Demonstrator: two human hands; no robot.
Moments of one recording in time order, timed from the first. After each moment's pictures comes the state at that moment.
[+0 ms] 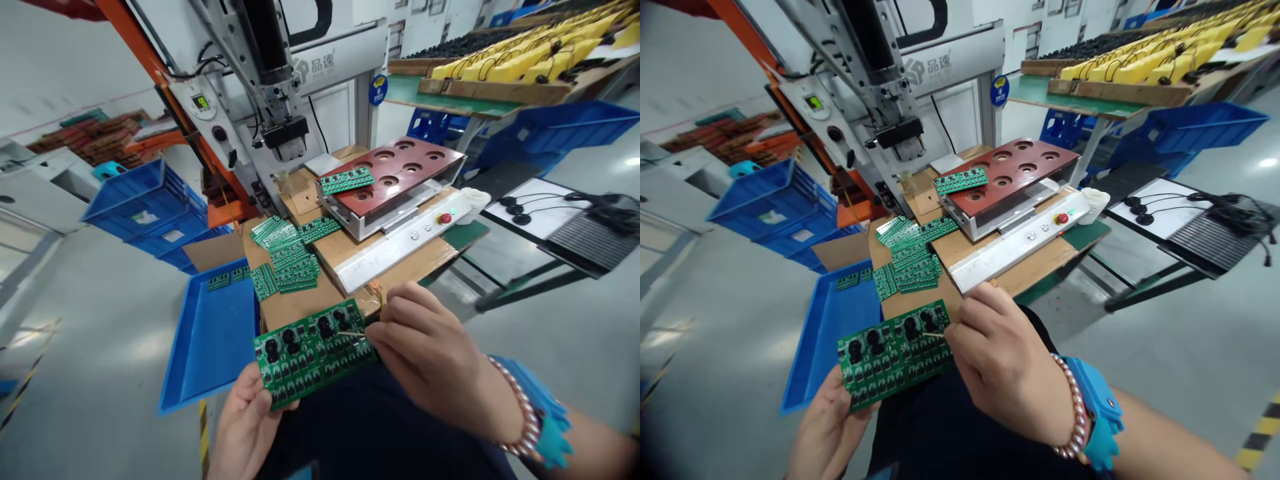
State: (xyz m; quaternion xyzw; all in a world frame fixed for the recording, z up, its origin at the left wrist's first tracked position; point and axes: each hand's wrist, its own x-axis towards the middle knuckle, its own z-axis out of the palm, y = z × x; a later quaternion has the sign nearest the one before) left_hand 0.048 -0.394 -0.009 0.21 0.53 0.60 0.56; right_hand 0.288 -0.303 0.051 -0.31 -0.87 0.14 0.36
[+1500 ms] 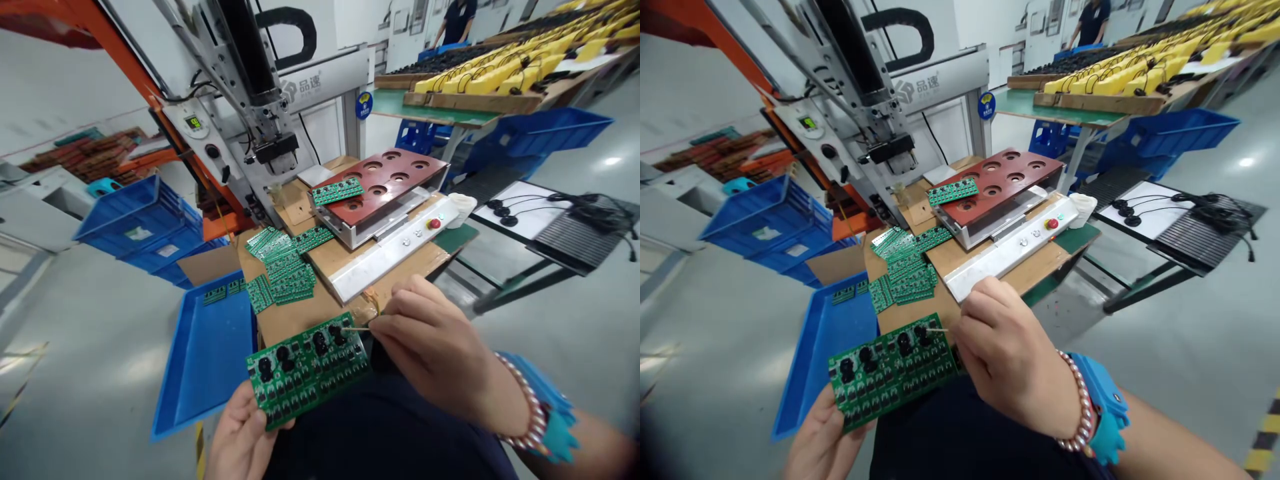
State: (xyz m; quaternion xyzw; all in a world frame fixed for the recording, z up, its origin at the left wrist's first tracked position) left_hand 0.066 -0.391 0.010 0.16 0.59 0.60 0.52; right_hand 0.300 -0.294 0.057 -0.32 -0.86 0.11 0.39
